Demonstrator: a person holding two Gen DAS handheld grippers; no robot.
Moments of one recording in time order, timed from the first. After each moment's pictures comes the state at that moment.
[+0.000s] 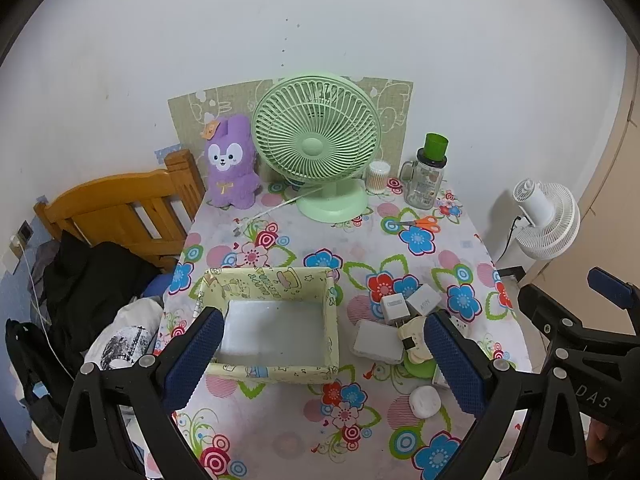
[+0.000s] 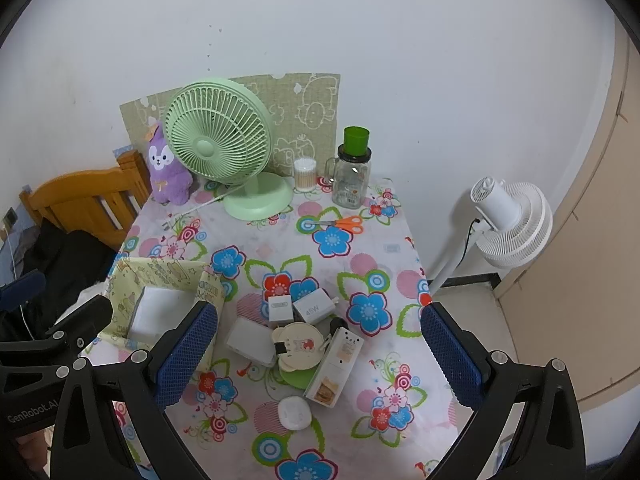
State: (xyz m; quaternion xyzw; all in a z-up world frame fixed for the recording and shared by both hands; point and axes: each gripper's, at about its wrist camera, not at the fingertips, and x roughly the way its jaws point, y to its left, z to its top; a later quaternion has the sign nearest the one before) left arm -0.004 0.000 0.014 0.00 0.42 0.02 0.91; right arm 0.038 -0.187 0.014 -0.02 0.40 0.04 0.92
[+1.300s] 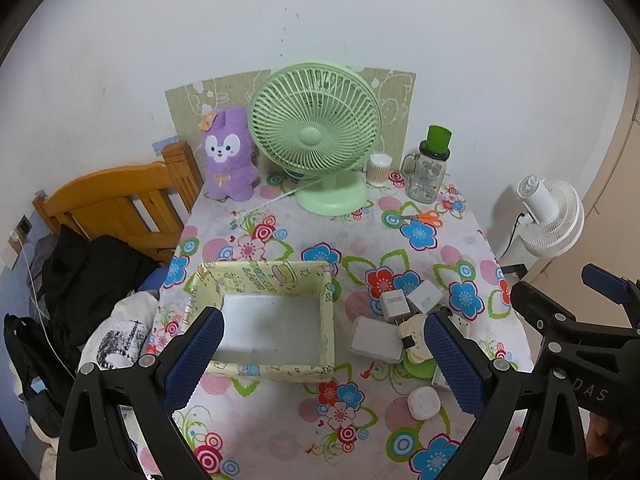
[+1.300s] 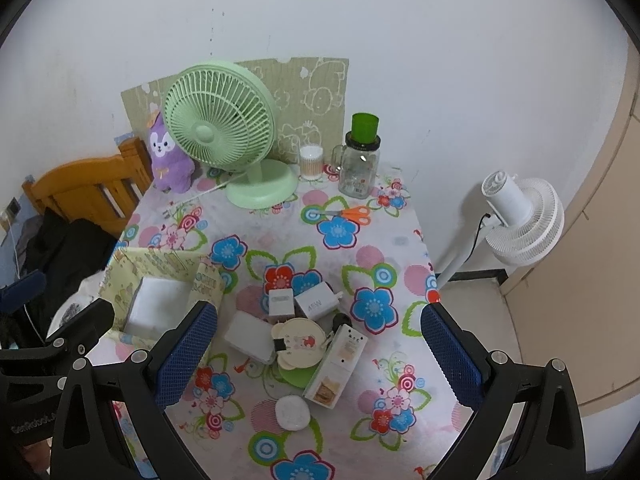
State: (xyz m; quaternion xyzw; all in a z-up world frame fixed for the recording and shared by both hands) left arm 0.004 -0.005 -0.001 -0.01 0.43 0.02 0.90; right arm 0.054 -0.190 -0.005 -0.03 0.42 0.06 0.90
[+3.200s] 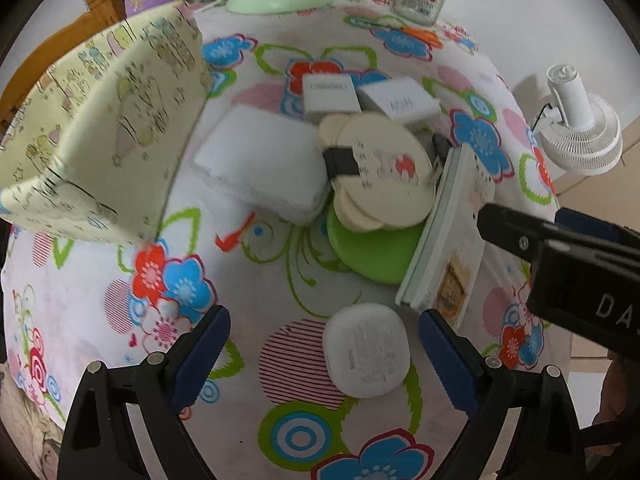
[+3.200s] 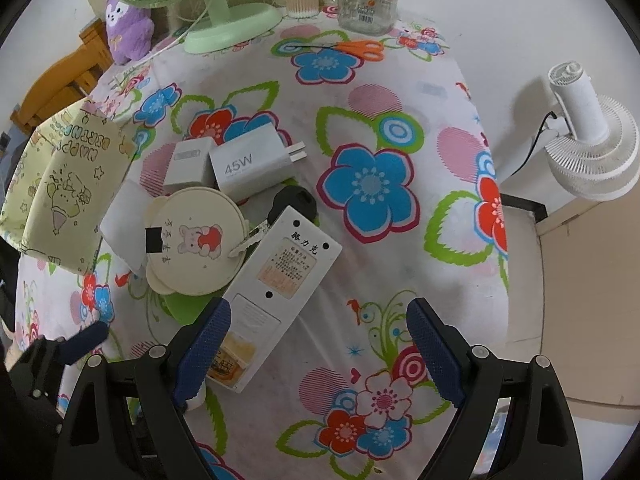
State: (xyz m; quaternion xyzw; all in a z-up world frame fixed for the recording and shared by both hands) left arm 0.028 -0.113 -0.225 -0.07 0.61 0.02 0.79; right arm 0.122 -0.253 -0.208 -0.05 0.59 0.11 0.80
